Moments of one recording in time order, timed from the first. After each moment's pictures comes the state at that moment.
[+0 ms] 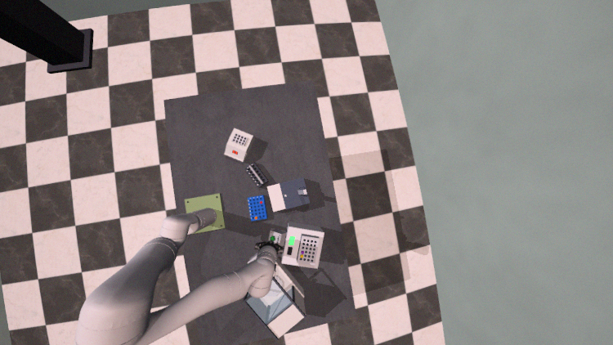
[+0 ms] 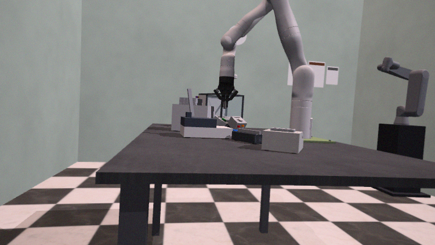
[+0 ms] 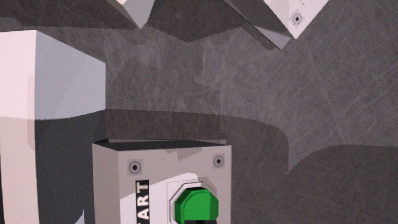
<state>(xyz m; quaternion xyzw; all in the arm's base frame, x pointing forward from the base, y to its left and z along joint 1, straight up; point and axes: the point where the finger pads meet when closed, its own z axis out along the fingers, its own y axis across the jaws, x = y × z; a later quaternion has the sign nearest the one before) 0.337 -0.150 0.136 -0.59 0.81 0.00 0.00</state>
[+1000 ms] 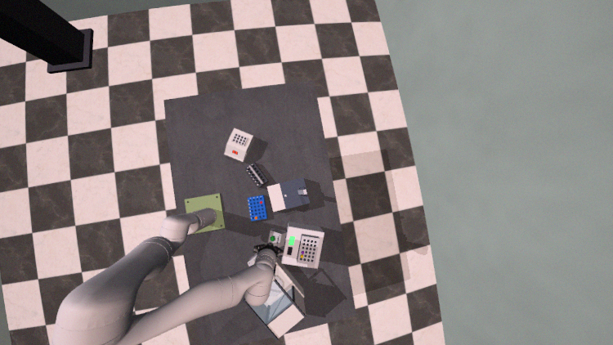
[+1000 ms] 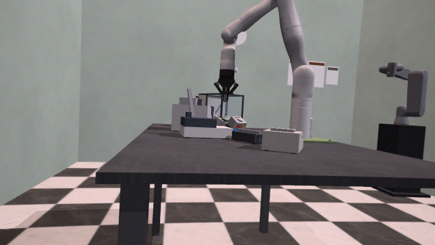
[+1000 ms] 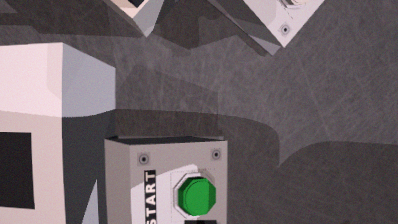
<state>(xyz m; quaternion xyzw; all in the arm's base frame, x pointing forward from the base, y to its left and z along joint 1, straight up) 0.336 -0.150 0.171 -0.59 0.81 0.00 0.00</state>
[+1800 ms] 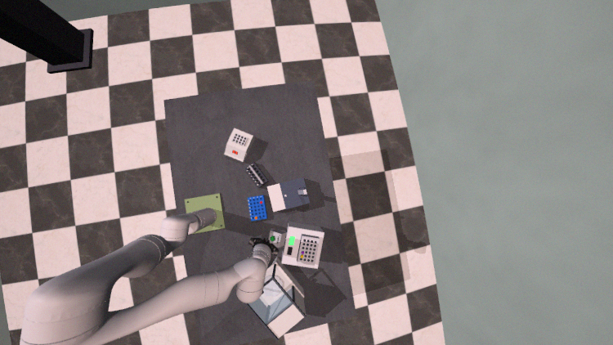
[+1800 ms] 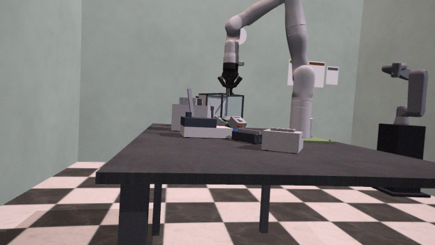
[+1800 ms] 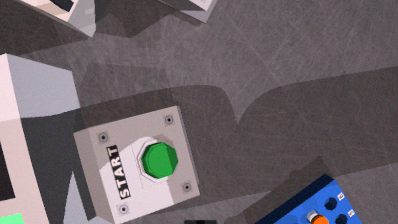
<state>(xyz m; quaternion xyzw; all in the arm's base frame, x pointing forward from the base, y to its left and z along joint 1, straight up) 0.325 -0.119 0.199 -0.48 0.88 0.00 0.00</state>
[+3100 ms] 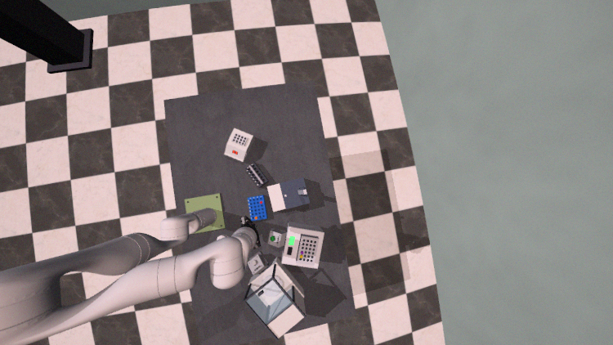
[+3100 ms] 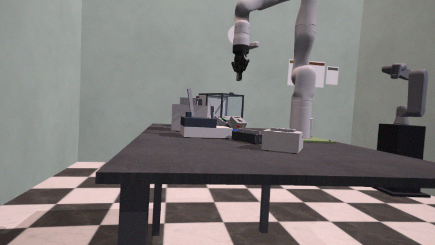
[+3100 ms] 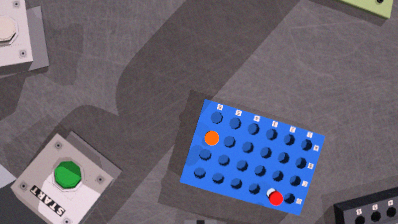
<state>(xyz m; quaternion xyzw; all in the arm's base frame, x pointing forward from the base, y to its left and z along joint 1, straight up) 0.294 -0.037 0.268 -0.17 0.99 0.00 0.00</state>
